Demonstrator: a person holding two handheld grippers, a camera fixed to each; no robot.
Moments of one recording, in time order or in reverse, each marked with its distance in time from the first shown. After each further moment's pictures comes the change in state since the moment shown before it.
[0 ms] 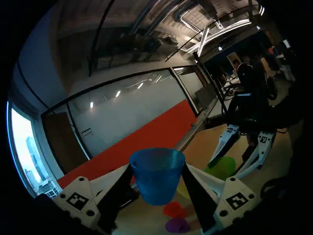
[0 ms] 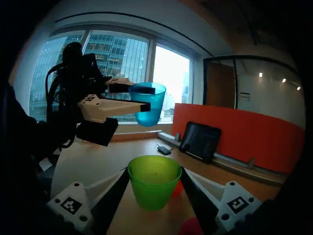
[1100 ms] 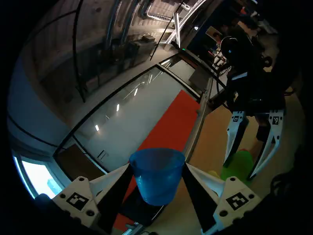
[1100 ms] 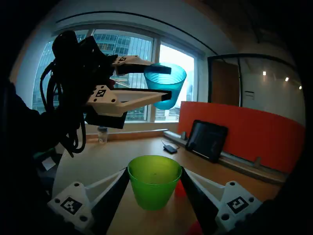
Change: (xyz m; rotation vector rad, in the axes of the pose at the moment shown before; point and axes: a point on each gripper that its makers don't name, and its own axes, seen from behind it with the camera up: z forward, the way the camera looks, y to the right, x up) left arm 0.022 -0.006 0.014 0.047 -0.007 0.362; right arm -0.008 -0.019 0.017 0.041 -0.012 0.000
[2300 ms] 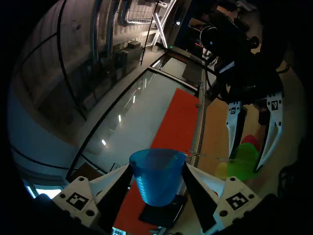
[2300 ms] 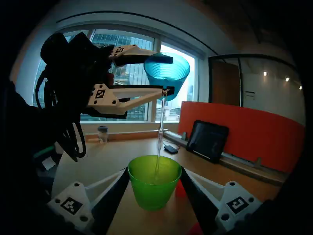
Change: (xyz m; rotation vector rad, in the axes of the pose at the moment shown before) left arm 0.020 -0.002 0.003 0.023 0.025 0.214; right arm 0.000 0.000 0.005 0.004 0.005 -0.003
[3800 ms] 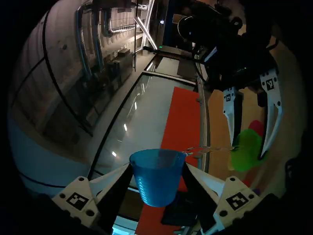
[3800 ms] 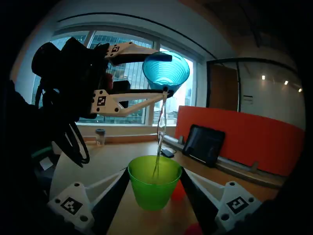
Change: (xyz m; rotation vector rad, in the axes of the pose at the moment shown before) left arm 0.018 -0.007 -0.002 0.037 0.019 0.205; right arm 0.012 0.009 -0.004 -0.023 0.029 -0.015
